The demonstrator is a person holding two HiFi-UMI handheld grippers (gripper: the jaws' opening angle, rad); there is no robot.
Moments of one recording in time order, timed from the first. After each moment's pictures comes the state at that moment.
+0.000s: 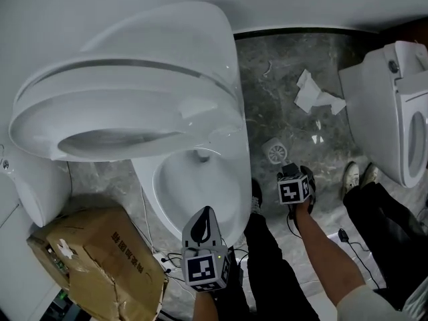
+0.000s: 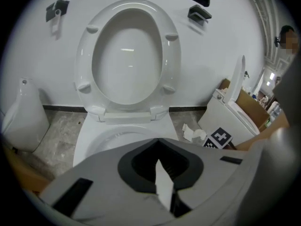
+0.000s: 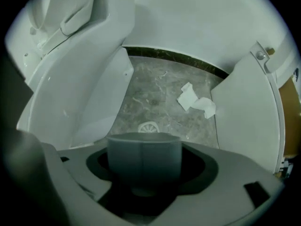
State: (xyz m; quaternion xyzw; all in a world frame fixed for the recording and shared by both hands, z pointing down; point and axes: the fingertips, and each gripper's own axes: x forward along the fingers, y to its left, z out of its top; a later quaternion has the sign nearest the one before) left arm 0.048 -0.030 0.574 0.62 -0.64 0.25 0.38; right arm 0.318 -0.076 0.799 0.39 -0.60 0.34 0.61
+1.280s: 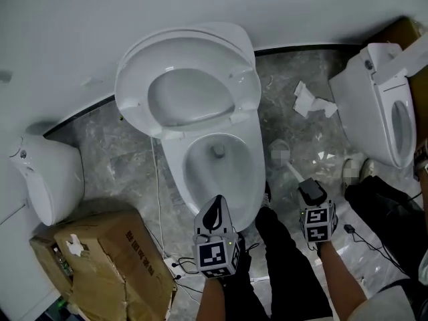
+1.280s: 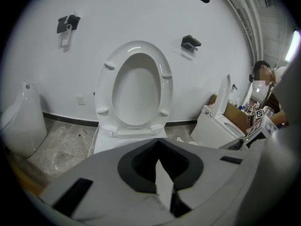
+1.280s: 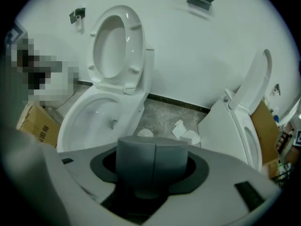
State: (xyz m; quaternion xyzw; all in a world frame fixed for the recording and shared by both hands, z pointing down) left arm 0.016 0.022 0.471 0.67 -0.64 0.18 0.33; right arm 0.288 -0.004 0.560 0.44 -0.71 0.23 0.50
